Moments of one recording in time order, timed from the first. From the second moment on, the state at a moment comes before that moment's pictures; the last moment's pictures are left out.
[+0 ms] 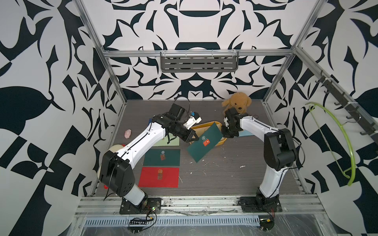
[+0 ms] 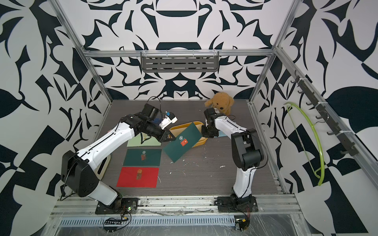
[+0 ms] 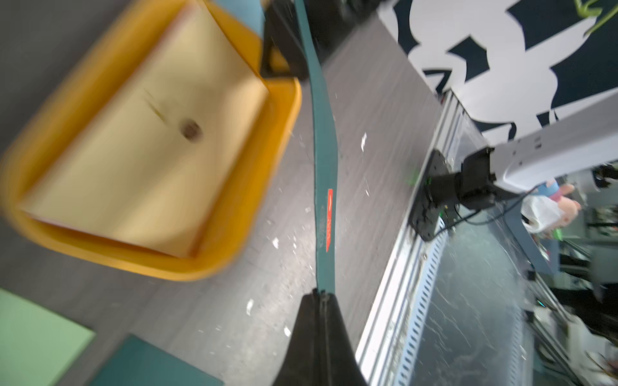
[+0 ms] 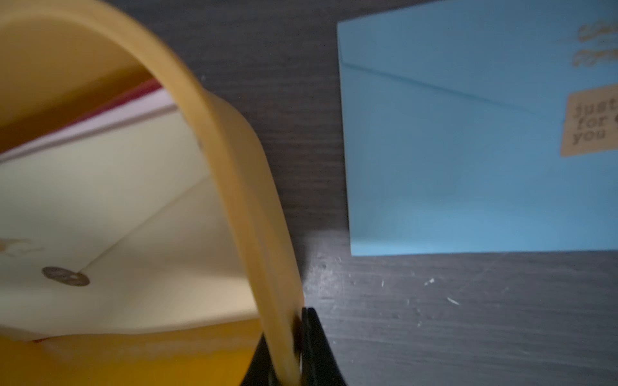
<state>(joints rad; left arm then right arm) -0.58 1.58 1.44 -0.85 0.65 0.09 0.29 1.85 1.33 -0.79 -0.10 0.33</state>
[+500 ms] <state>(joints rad) -0.56 1.83 1.65 -0.95 0.57 0.25 0.33 1.71 1.15 -0.81 -0.14 0.28</state>
